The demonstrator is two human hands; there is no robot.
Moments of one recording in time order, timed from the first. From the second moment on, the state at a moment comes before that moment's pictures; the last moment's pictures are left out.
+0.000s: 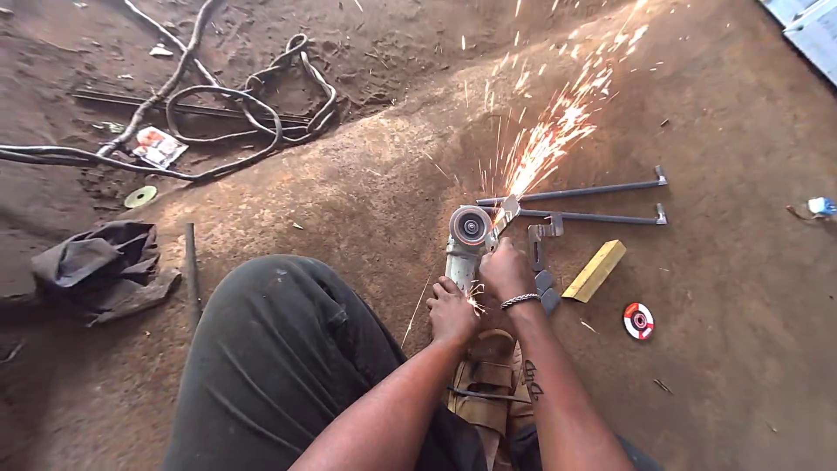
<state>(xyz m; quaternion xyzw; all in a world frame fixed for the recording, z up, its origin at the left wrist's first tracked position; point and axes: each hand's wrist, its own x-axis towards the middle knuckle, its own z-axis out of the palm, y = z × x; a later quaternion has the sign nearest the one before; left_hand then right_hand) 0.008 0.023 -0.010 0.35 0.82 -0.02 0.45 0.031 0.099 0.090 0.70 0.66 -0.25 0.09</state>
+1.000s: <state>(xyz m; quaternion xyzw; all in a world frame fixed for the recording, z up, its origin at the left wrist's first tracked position) 0.004 0.021 -0.006 0.35 0.83 -0.03 0.44 0.055 0.130 0.084 0.66 0.70 -0.27 0.11</state>
